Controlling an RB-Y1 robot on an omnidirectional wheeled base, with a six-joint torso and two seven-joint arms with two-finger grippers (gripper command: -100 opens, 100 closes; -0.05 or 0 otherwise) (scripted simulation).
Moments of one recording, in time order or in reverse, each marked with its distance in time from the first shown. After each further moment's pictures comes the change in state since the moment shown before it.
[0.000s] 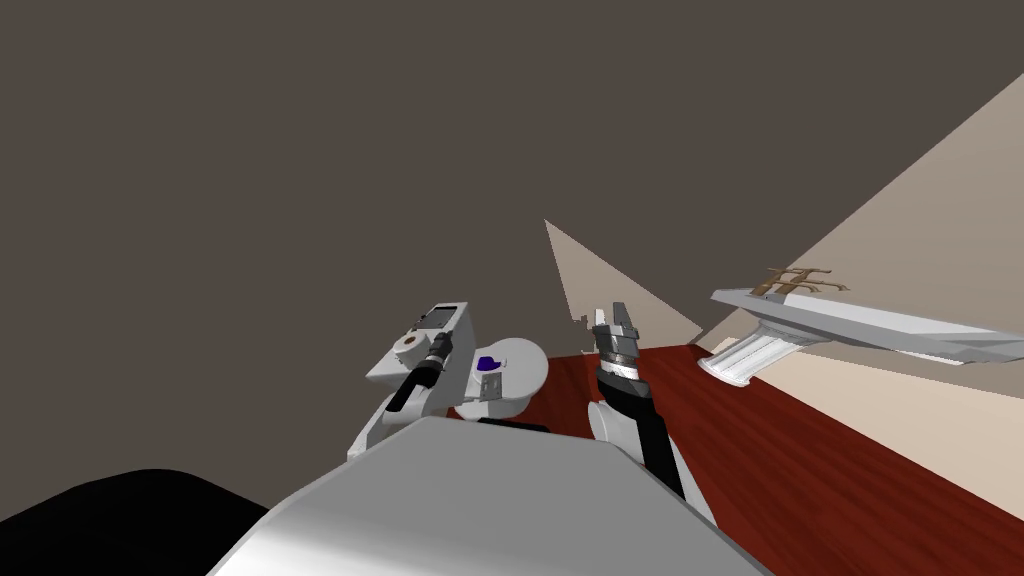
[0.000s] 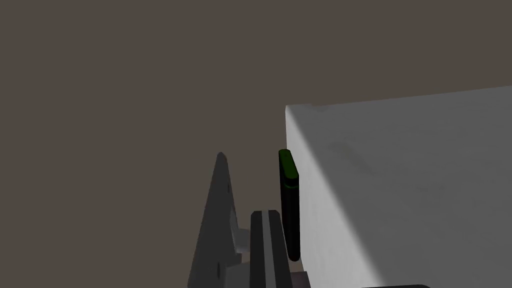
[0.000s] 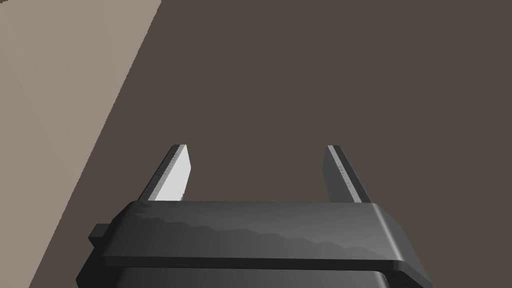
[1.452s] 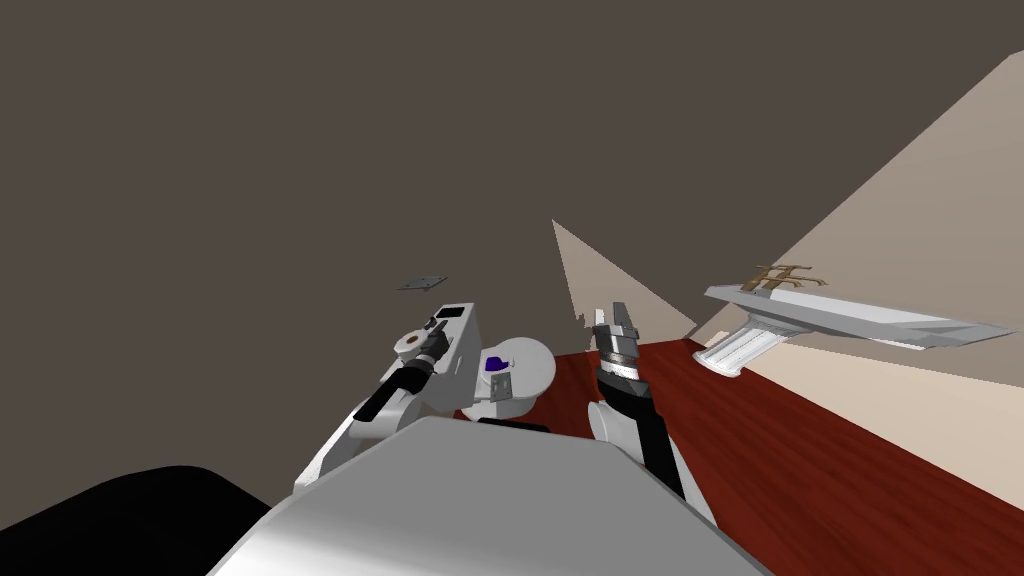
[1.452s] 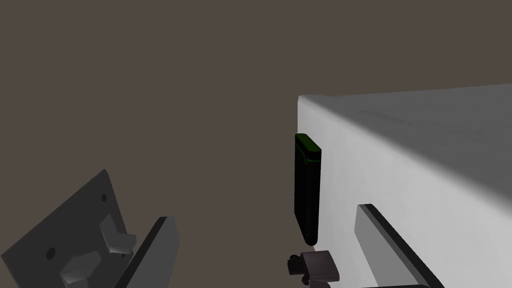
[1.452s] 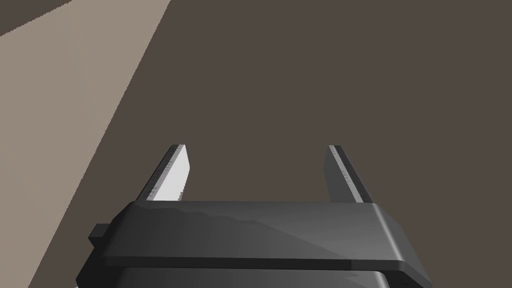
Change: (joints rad) left arm 0.127 0.081 -0.009 -0.298 0.083 0.207 0.064; right arm 0.000 0.000 0.000 0.000 0.000 0.000 0.000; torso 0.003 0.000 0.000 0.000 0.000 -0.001
